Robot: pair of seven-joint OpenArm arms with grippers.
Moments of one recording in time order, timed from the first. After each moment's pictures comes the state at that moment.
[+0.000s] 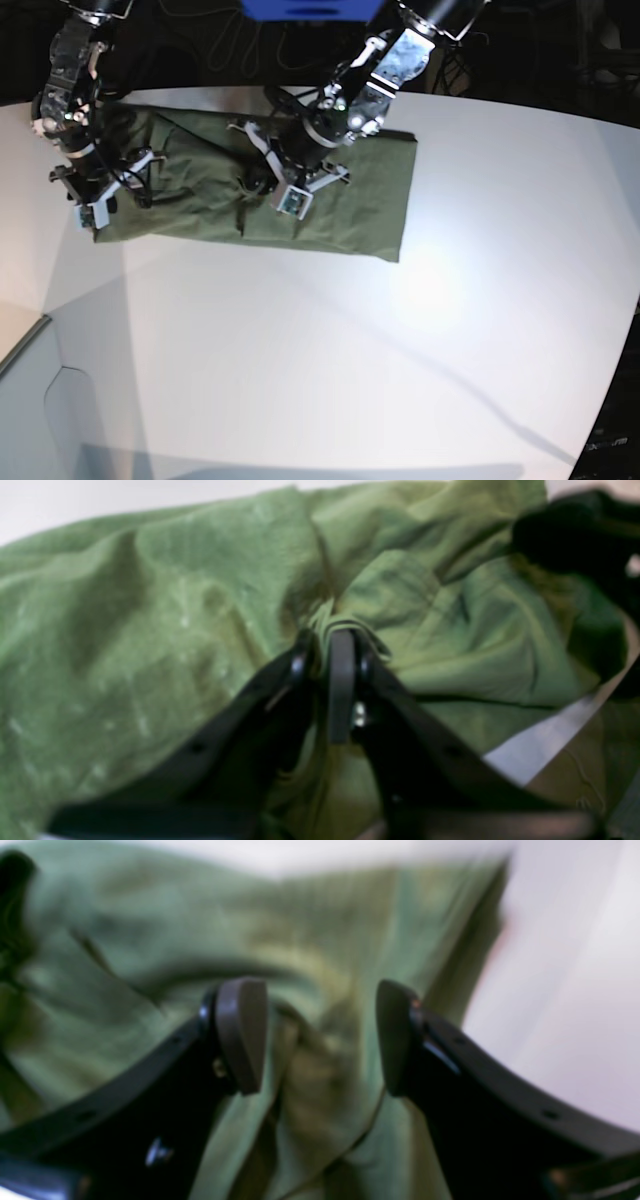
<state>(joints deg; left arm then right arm) 4.4 0.6 33.3 70.8 -15.8 -4.6 11.8 -12.3 3.1 27.6 86.9 -1.6 33.1 -25.5</state>
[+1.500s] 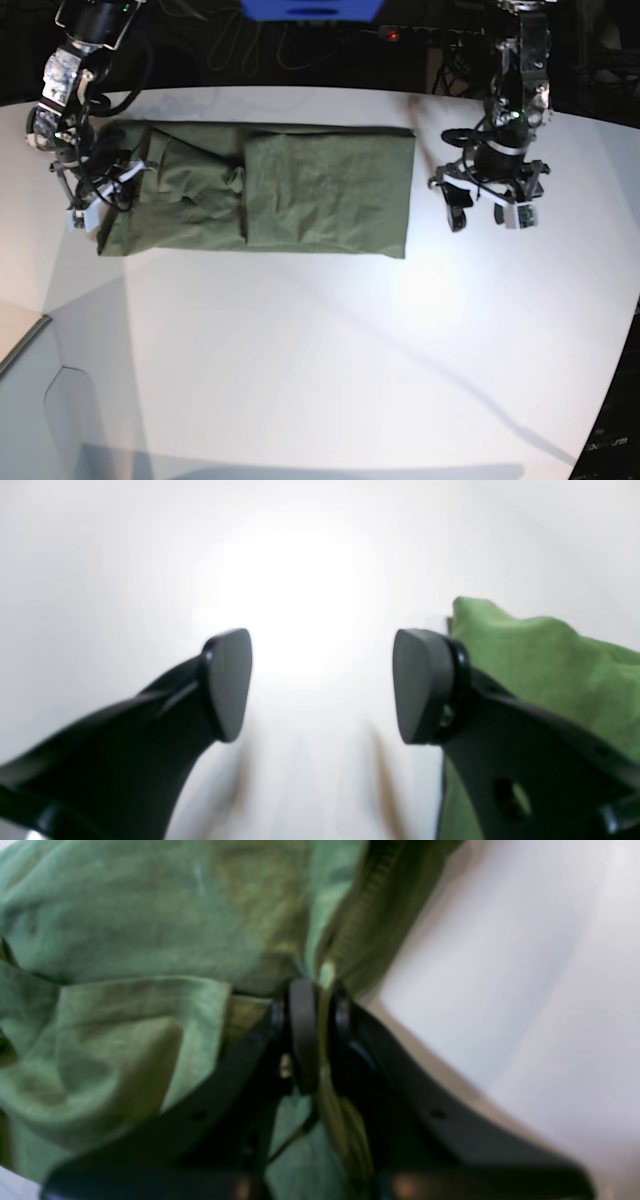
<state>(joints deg) 14.3 -6.0 -7.7 83.9 -16.0 -5.5 11.9 -6.0 3.8 32.7 75.1 0.9 33.0 -34.6</state>
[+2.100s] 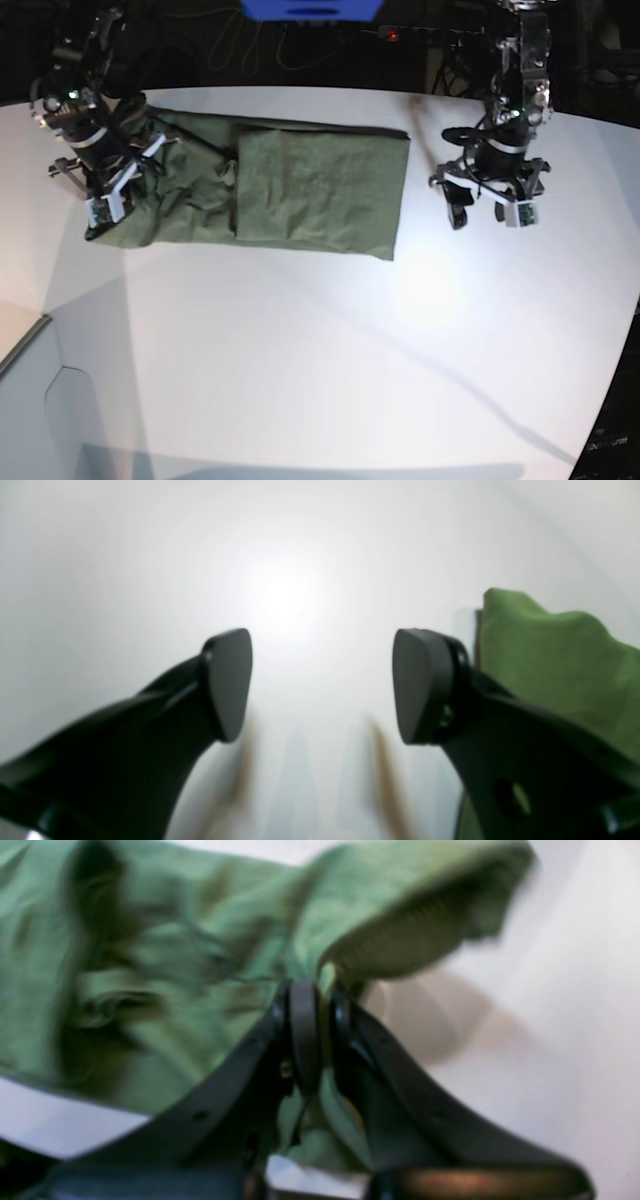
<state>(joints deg) 14.4 -6.0 -7.8 83.5 -16.0 -5.5 11.9 -18.6 -1.2 23.2 105.6 -1.8 33.1 -39.0</state>
